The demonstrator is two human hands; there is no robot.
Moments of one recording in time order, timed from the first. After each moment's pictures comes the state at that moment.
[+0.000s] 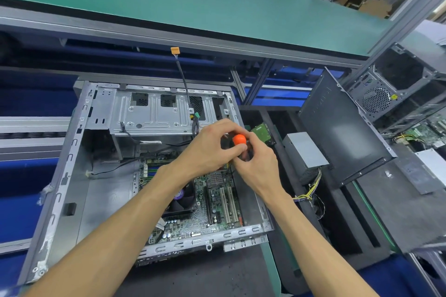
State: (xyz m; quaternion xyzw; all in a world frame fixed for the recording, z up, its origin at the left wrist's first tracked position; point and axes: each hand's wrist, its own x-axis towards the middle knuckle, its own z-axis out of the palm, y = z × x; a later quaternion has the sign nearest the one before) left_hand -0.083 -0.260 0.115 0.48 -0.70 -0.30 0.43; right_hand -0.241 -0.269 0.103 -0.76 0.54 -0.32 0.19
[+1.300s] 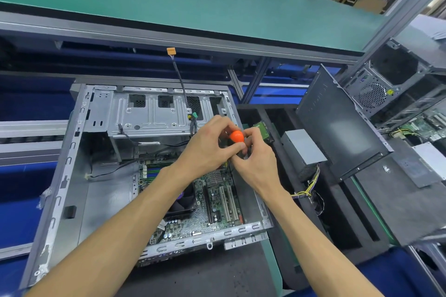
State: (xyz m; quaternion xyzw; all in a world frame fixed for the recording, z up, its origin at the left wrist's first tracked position) left_hand -0.087 -0.259 0.110 0.52 -0.67 -0.28 0.44; right_hand -0.244 -0.272 0.094 -0.75 0.54 -0.33 0.20
